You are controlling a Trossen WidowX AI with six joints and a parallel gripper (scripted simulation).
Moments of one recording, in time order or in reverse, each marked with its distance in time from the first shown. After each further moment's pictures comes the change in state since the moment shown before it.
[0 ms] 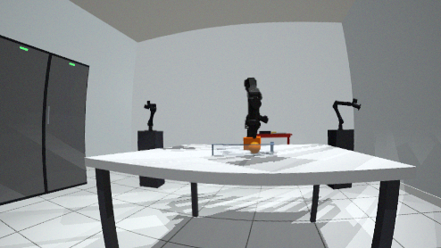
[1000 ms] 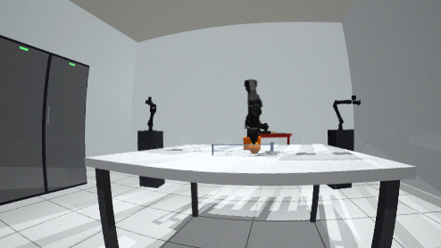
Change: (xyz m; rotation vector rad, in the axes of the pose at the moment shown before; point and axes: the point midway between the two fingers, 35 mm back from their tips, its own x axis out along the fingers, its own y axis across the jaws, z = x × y) arm 0.044 -0.001 0.001 0.001 -0.001 -0.005
